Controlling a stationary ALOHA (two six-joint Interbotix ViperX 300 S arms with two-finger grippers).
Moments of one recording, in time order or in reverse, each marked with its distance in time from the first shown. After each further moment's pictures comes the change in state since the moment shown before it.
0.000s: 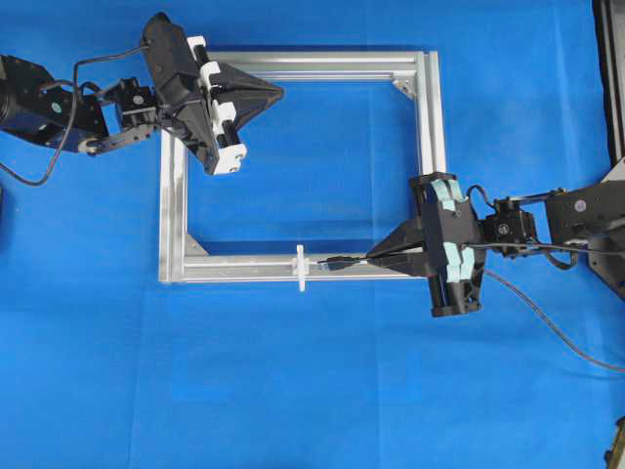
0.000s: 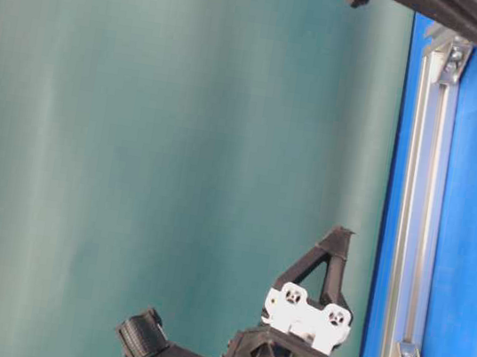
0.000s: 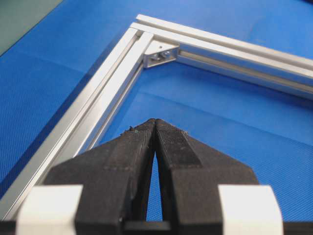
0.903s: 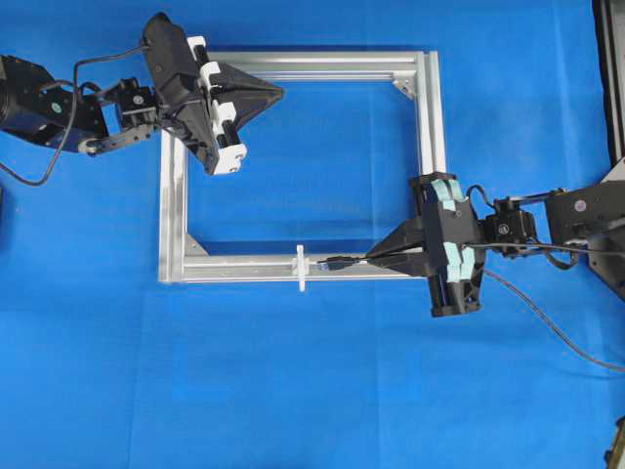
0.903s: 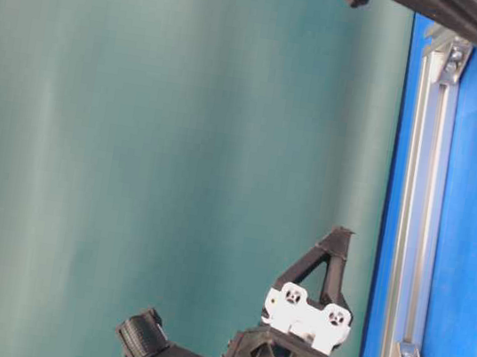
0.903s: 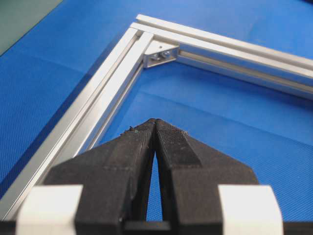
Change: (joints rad) left arm 0.000 0.000 0.000 -0.002 0.000 0.000; right arm 0.000 0.002 -0.002 -0.002 -0.005 0.002
